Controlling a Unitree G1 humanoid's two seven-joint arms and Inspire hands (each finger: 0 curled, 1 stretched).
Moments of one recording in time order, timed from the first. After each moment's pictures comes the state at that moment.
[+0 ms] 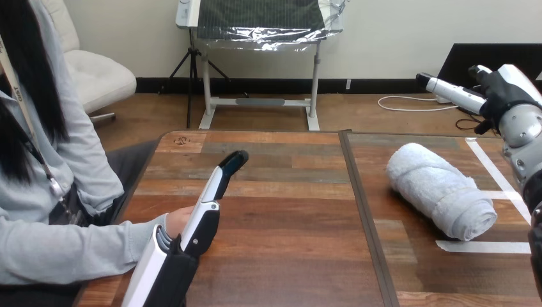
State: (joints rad) left arm 0.28 0.19 -0.06 0.24 0.24 -1.28 -0.04; right arm -1.08 -0.52 0.14 1.38 -0.41 0.06 -0.01
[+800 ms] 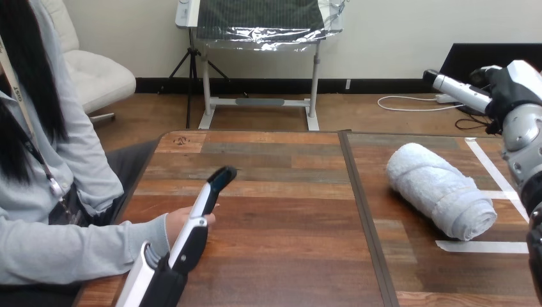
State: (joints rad) left arm 0.37 0.23 -0.06 0.21 0.20 -1.29 -0.05; right arm -1.07 -0.51 0.14 1.38 -0.44 0.07 -0.10
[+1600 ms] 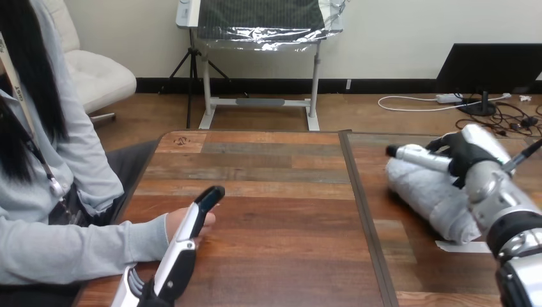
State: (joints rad) left arm 0.53 0.23 -0.02 0.06 0.21 -1.26 -0.06; right arm -0.94 -0.40 0.17 1.40 -0.49 0.08 -0.08
